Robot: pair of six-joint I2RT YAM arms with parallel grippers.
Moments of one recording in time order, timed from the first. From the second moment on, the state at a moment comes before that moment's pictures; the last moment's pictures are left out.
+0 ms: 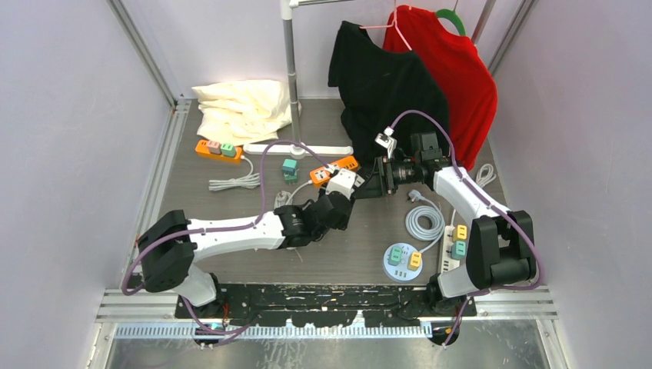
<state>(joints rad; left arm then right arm) -1.16 1.56 1.04 -0.13 -0.52 -0.44 0.17 1.45 0.97 -0.46 -1.13 0.02</state>
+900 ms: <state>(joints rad) -0.92 1.54 0.91 -0.18 -0.73 -0.42 0.17 1.45 0.97 -0.48 -1.13 -0.03</state>
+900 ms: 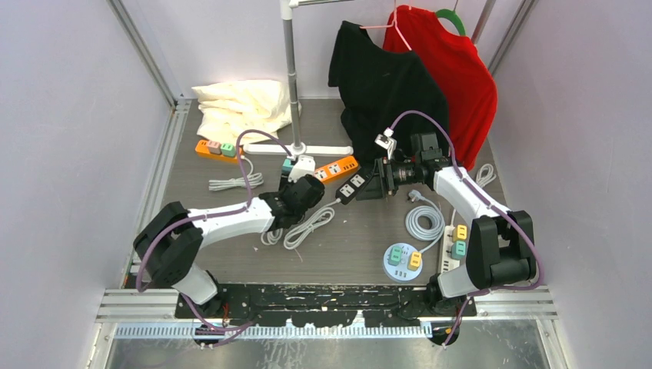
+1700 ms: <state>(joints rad) -0.67 1.80 1.15 -0.34 -0.60 -0.43 0.17 1.45 0.97 -0.50 -1.13 -0.05</state>
